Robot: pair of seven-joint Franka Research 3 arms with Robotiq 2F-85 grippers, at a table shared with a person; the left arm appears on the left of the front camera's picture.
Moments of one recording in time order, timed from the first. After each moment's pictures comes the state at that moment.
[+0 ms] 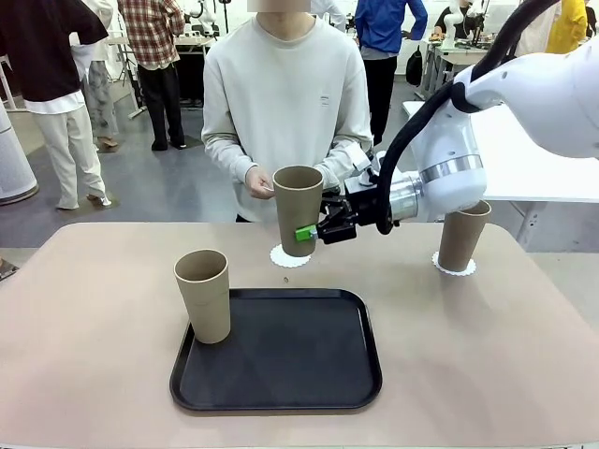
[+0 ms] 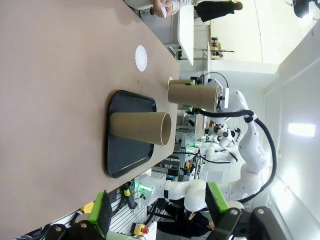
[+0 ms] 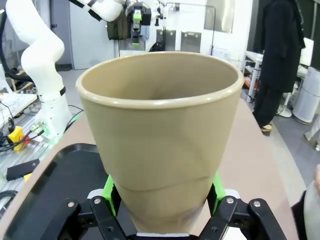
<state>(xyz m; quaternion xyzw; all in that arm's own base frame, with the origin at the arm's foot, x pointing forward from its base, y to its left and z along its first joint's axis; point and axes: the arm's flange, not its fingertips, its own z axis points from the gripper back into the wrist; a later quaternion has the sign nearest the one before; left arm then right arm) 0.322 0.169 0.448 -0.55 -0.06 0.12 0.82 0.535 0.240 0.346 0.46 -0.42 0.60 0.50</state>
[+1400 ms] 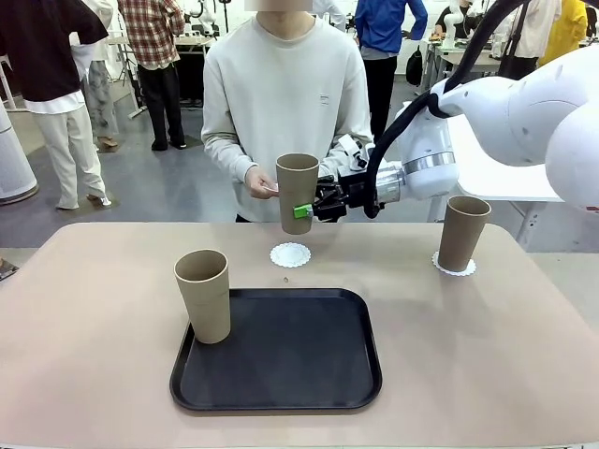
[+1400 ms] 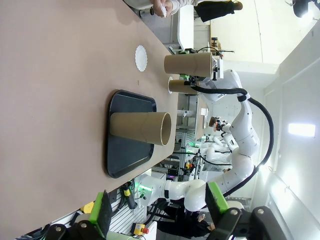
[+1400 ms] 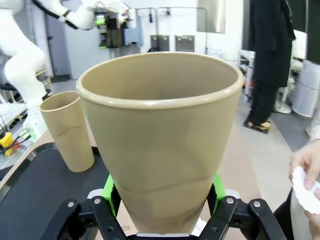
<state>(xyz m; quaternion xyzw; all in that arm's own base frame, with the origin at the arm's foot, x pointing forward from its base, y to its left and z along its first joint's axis) 0.322 0.170 0.448 -0.55 -0.06 0.12 0.82 0.633 0.247 0.322 0.49 -0.41 0.58 0.51</state>
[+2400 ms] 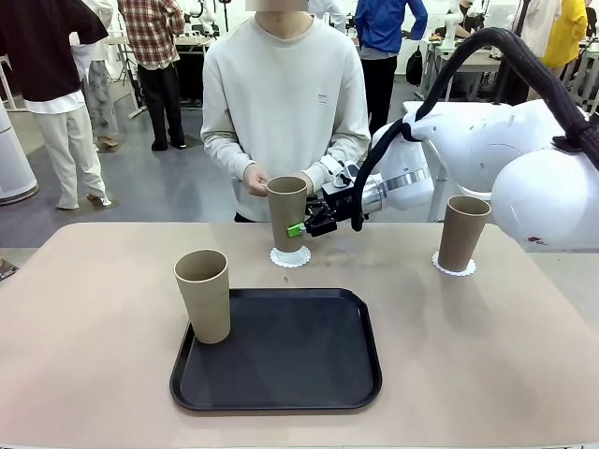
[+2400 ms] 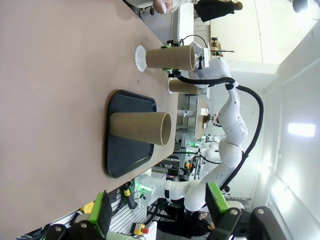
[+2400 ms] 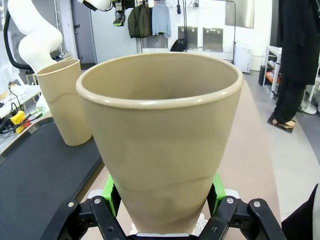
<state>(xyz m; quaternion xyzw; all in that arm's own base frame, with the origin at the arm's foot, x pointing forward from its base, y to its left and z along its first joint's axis) 0.322 0.169 0.448 -0.55 -0.06 0.12 0.82 0.675 0.272 0.265 0.51 -0.36 0.61 0.48</state>
